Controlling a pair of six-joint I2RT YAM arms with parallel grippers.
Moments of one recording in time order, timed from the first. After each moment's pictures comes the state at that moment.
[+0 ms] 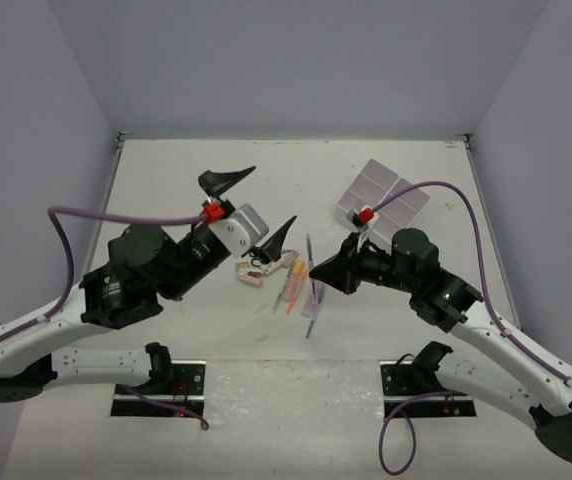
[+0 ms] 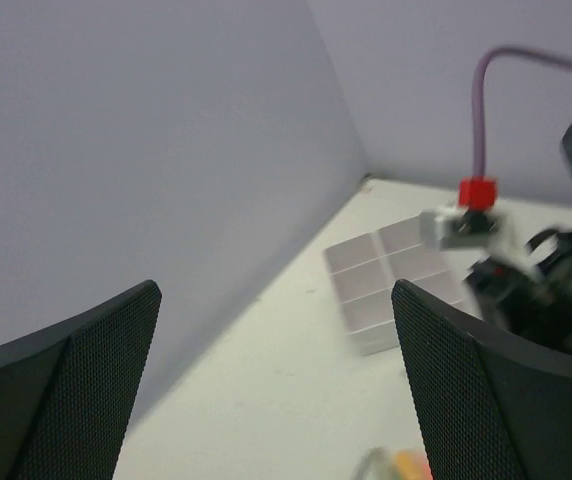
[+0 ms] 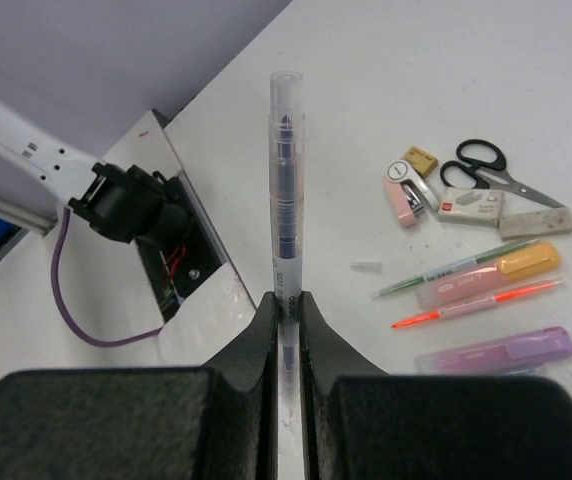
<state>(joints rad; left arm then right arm) -1.25 0.91 1.22 -0.16 -0.38 0.60 0.76 0.84 0.77 -0.21 -0.41 0.43</state>
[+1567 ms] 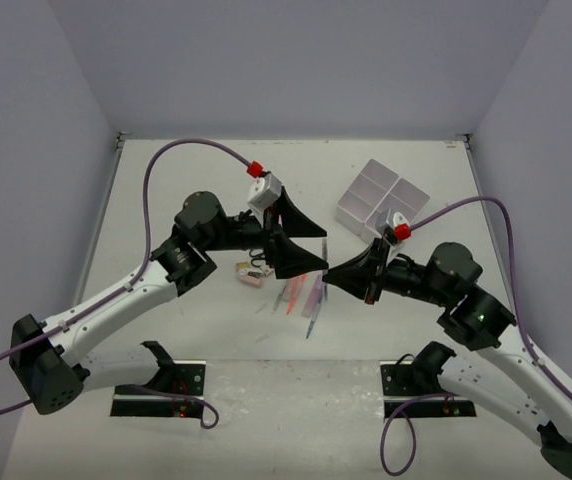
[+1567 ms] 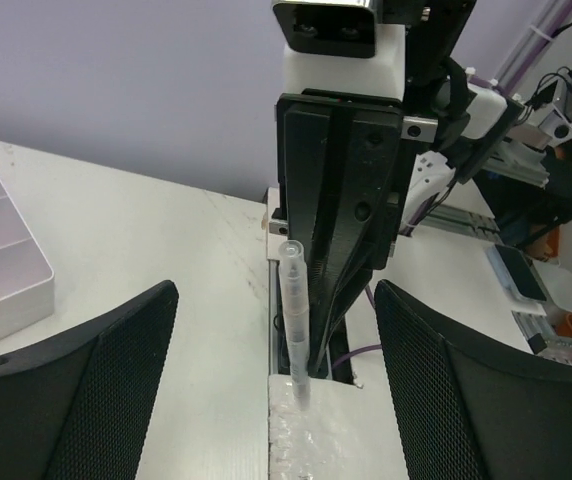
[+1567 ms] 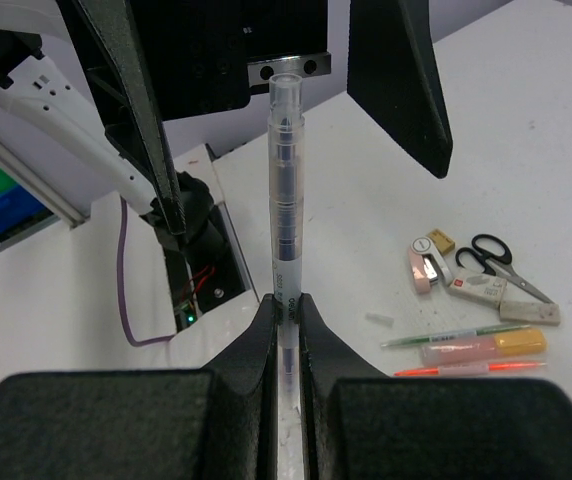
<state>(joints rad) -0.80 1.16 0.99 0.31 0.76 -0.44 0.75 0.64 0.80 -0.22 -0.49 0.32</state>
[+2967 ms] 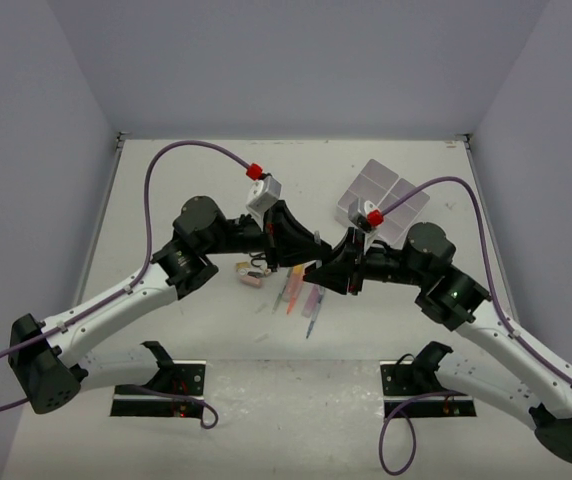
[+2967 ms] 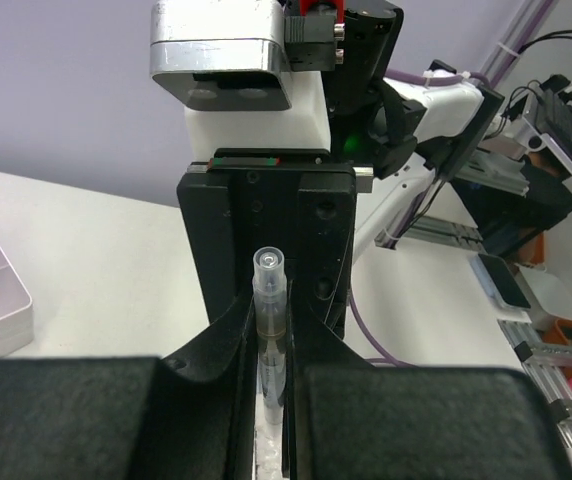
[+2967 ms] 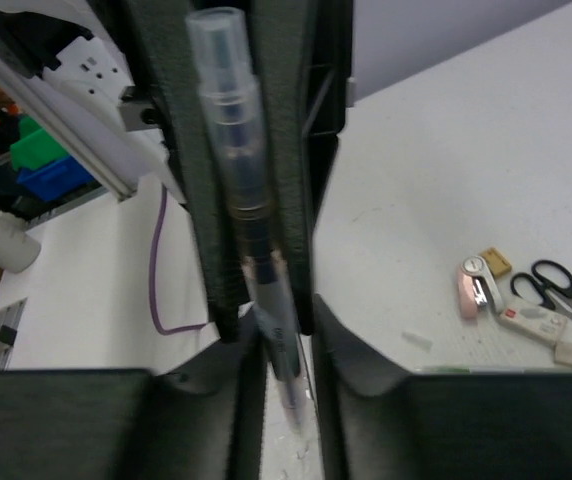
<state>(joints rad) -0.84 1.16 0.99 0.37 0.75 -0.48 0.75 0.82 0.84 -0.11 -0.63 0.33</state>
